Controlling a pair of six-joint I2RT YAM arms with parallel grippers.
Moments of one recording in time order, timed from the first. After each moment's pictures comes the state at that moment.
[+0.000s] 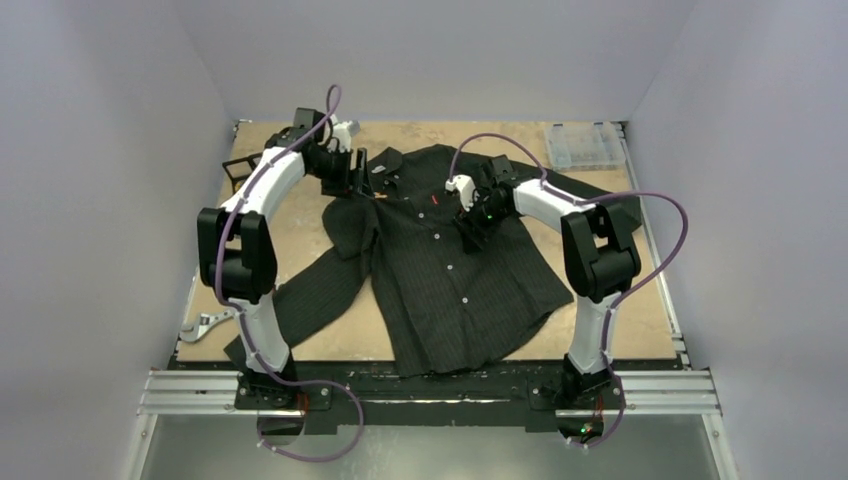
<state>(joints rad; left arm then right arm) -0.13 1.94 1.66 -0.76 0.46 -0.07 0.36 1.98 1.37 -0.60 -0.44 -0.50</state>
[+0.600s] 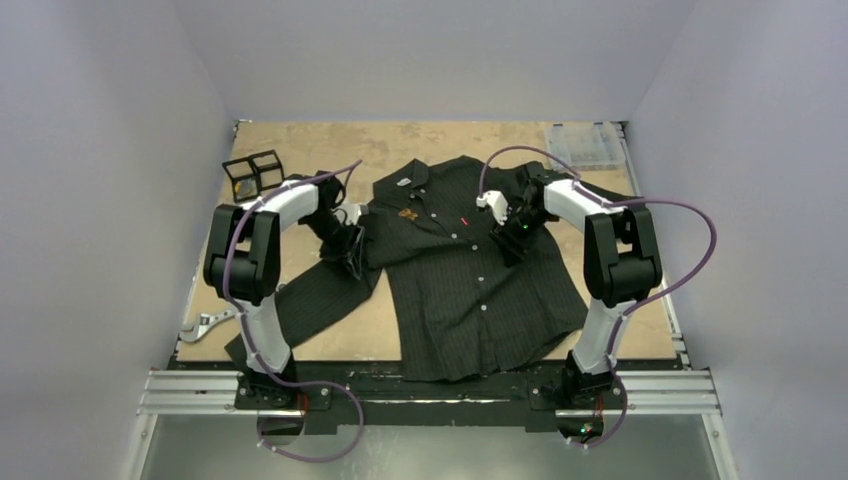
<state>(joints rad) -0.19 1.94 1.30 -0.98 0.46 -0.02 0.21 1.90 1.29 -0.82 -0.38 -0.78</state>
